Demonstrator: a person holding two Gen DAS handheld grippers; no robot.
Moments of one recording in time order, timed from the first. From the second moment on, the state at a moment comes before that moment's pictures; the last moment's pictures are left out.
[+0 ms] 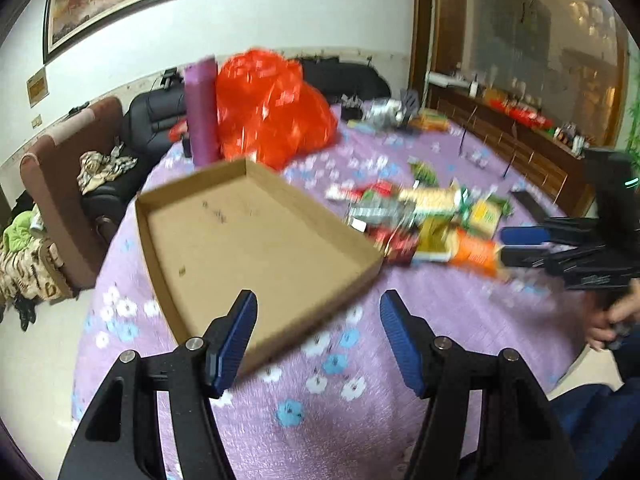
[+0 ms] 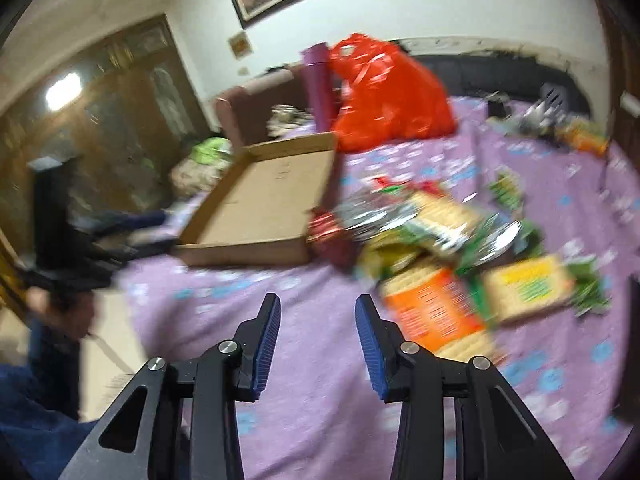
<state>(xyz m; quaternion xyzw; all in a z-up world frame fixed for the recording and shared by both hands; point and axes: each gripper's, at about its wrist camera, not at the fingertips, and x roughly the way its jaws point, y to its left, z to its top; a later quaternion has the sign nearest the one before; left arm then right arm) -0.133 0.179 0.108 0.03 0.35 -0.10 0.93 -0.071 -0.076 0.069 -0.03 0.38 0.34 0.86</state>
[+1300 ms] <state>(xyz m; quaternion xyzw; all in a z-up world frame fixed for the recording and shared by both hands) 0.006 0.010 0.026 0.10 0.49 -0.18 0.85 0.027 -0.124 0.011 0.03 0.45 0.28 0.85</state>
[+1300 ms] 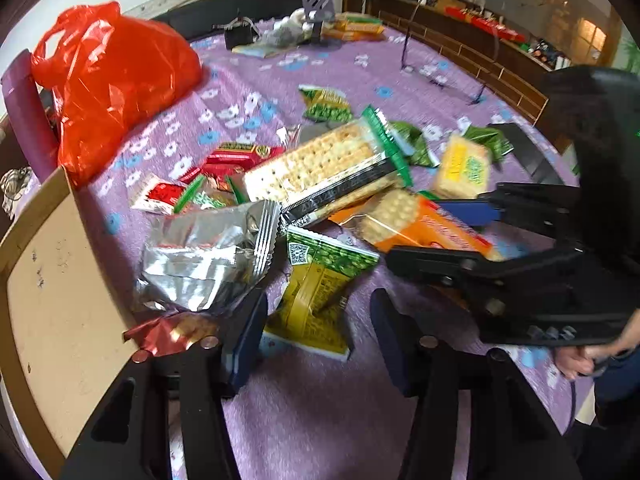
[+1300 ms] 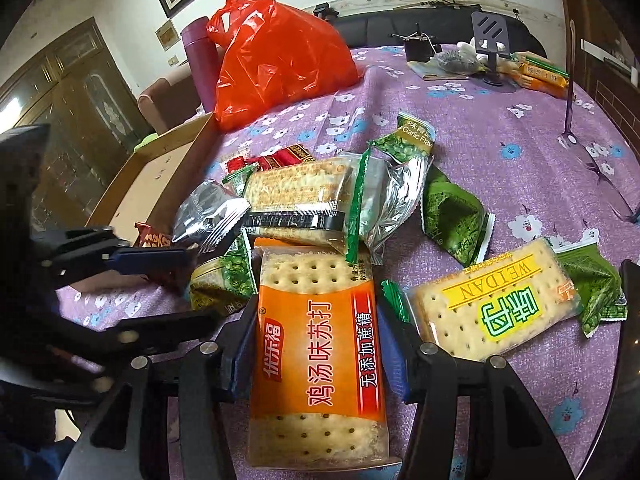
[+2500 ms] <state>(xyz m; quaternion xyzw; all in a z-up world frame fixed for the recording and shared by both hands) -0.036 0.089 0.077 -0.01 0.42 -0.15 0.89 0.004 -0.116 0.049 0.10 0.41 0.36 0.83</state>
